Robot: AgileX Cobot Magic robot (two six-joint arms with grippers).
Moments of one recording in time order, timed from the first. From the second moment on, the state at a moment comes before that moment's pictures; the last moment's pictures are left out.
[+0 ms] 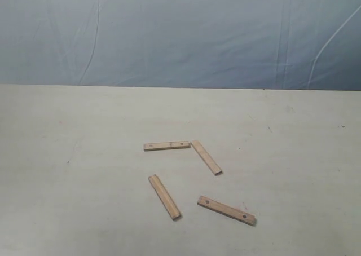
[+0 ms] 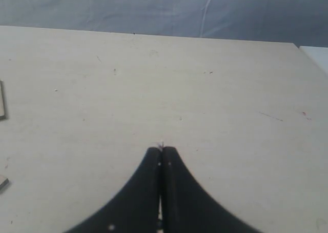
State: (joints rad) left arm -0.15 1.00 -0.85 1.51 0.48 -1.26; right arm 0.01 0.01 0.00 0.02 0.37 -0.07
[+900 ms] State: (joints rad) left arm -0.55 1.54 -1.14 -0.19 0.90 -0.25; right arm 0.01 0.01 0.00 0.02 0.37 -0.07
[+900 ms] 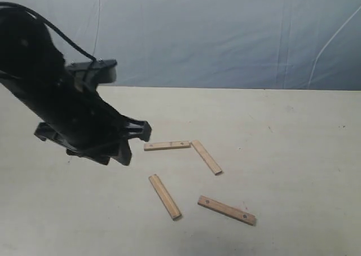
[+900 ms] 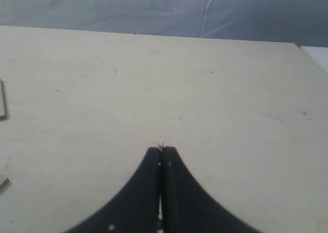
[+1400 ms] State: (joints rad) left arm -0.66 1.85 -1.19 -0.21 0.66 -0.52; right arm 0.01 0.01 0.00 0.02 0.37 -0.07
